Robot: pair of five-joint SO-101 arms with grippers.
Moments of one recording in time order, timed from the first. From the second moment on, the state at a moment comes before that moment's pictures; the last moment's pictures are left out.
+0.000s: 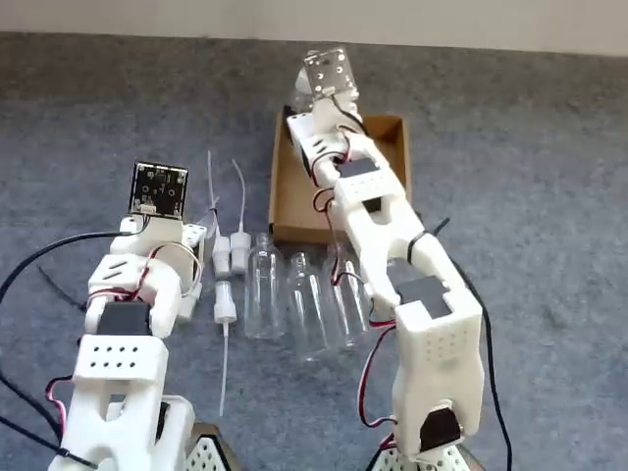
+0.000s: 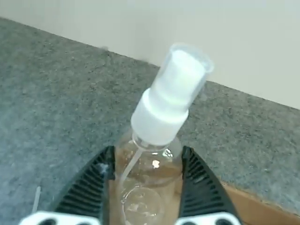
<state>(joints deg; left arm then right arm) -6.7 -55.6 69.1 28.6 -4.4 -22.2 29.0 -4.9 6.4 6.3</state>
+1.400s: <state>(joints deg) -6.7 -55.6 69.1 28.6 -4.4 -22.3 29.1 -12.4 17.5 6.3</state>
